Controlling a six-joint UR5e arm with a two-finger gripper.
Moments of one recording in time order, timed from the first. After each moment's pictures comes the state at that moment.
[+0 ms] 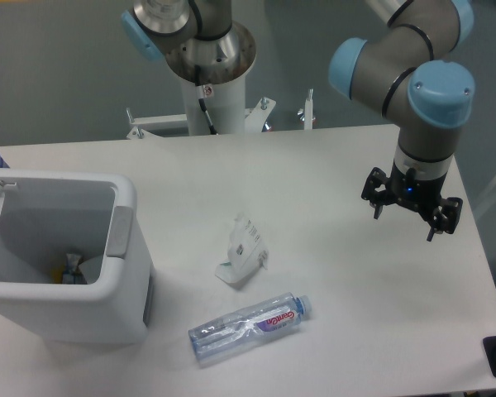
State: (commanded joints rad) arm 2.71 -1.97 -1.47 -1.09 1.54 1.29
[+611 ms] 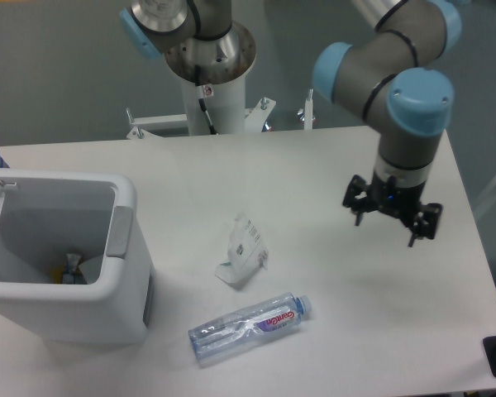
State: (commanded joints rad) arm 2.60 -1.91 -1.58 -1.03 1.51 1.12
